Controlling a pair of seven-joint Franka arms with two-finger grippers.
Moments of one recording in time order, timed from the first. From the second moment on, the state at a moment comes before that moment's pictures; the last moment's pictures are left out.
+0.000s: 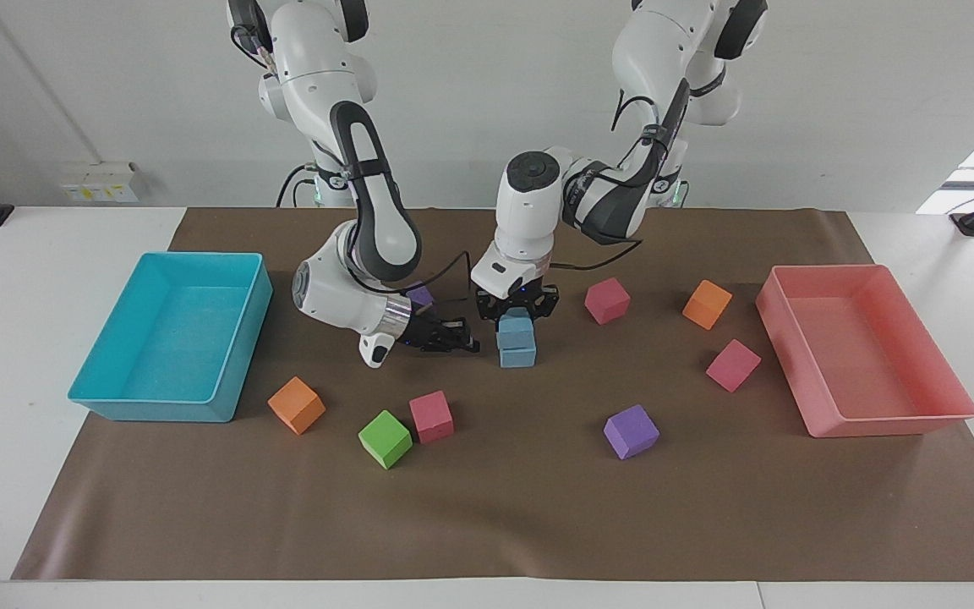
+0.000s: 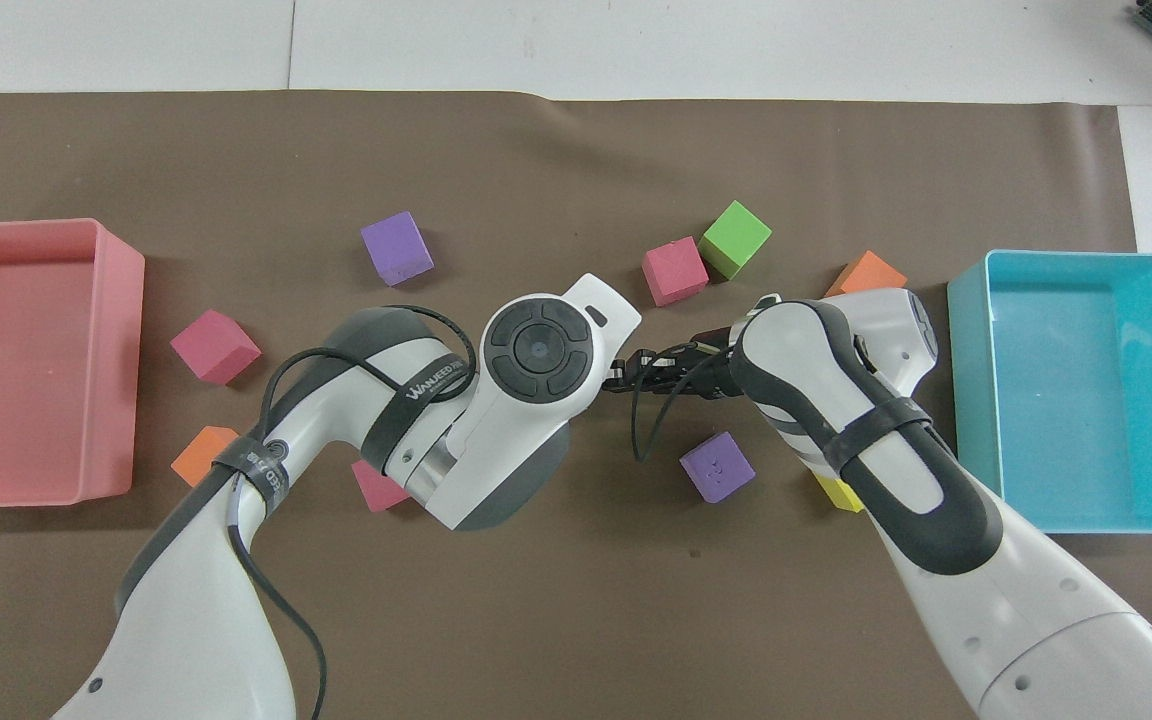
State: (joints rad) left arm -0.47 0.37 -0.27 -1.72 0.13 2.15 -0.79; right arm 0.33 0.41 -0.03 -1.98 1.16 2.21 -0.42
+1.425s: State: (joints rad) left arm -0.47 0.38 -0.26 -1.73 0.14 2.16 -0.79; right arm 0.33 0.41 -0.03 -1.98 1.16 2.21 -0.43
